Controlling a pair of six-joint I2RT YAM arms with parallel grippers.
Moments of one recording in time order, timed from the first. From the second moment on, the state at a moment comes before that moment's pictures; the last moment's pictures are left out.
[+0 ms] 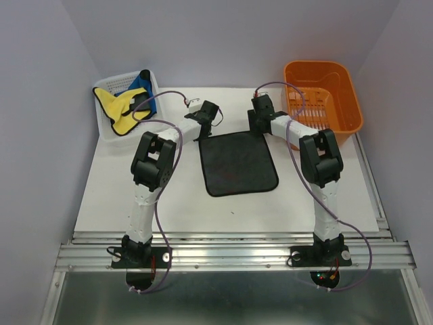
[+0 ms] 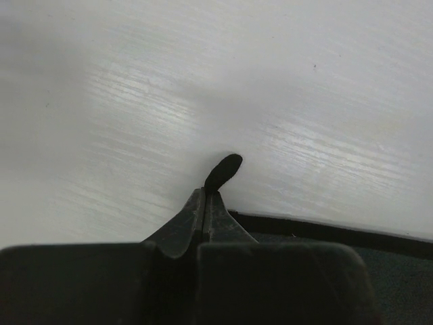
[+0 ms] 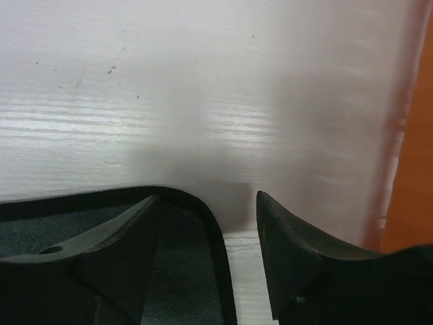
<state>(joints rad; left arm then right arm) -0.47 2.23 1.70 -0.48 -0.49 -0.68 0.37 2.21 1.68 -0.31 0.33 0.14</state>
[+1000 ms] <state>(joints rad) -0.44 2.21 1.71 -0.44 -0.42 -0.62 0.32 2.07 1.45 -0.14 0.13 0.26</state>
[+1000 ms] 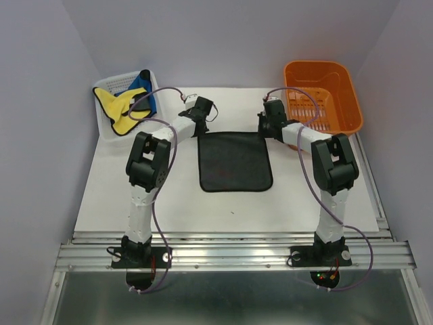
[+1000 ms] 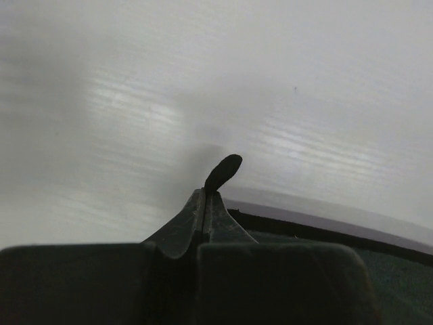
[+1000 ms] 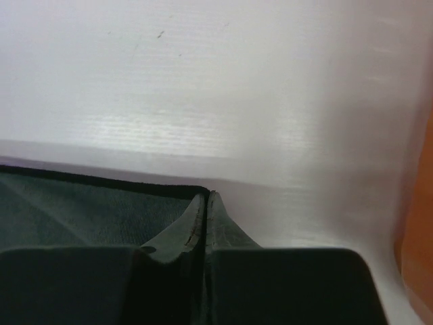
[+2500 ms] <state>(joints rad) -0.61 1.41 0.72 -0.14 -0.17 -0.82 0.34 1.32 0.69 0.02 -0.03 0.29</state>
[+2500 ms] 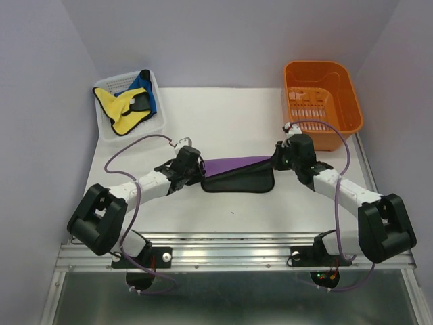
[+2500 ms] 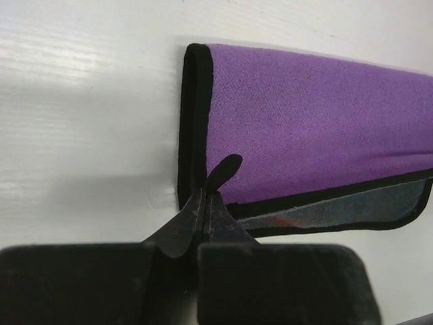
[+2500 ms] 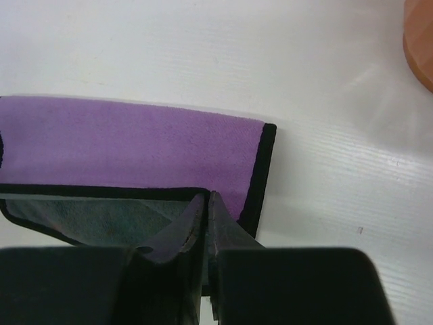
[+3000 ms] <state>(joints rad) -0.61 1.32 0.68 -0.14 -0.18 -0.84 0.34 1.26 0.61 0.01 -0.08 0.36</state>
